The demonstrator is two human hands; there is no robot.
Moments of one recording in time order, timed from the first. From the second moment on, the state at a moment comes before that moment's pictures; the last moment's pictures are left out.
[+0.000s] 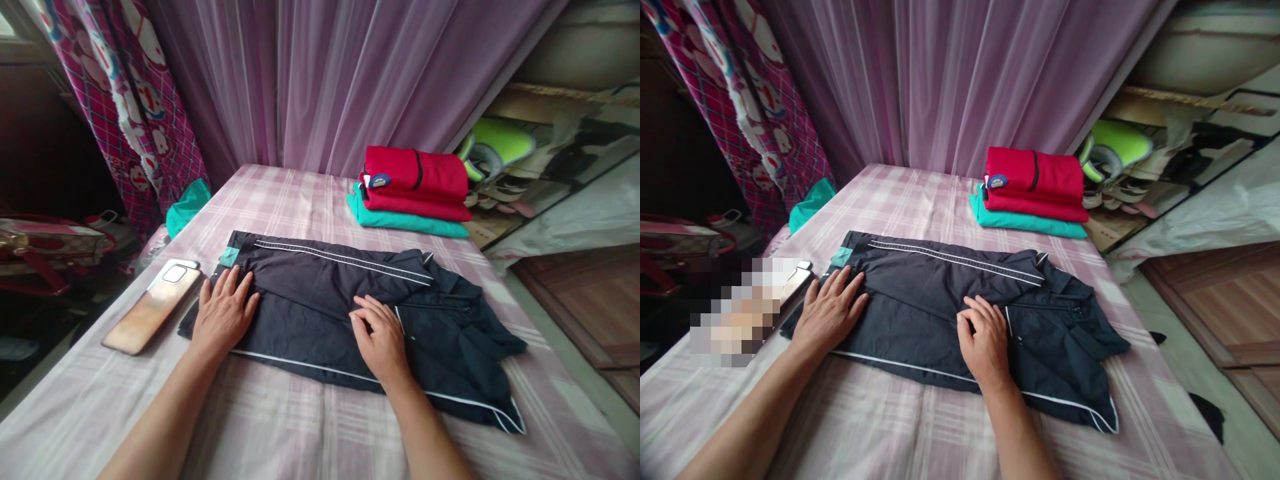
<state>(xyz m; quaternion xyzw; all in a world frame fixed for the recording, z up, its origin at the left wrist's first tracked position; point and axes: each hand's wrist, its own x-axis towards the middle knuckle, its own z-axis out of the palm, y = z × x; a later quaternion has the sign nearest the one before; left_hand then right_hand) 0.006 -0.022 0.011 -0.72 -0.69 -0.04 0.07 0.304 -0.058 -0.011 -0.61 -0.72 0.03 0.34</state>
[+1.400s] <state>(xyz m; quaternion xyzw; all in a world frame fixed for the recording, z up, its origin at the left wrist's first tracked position) 0.039 0.055 0.012 -0.76 -0.65 -0.04 0.00 0.305 -0.059 -0.024 -0.58 -0.74 0.01 0.34</state>
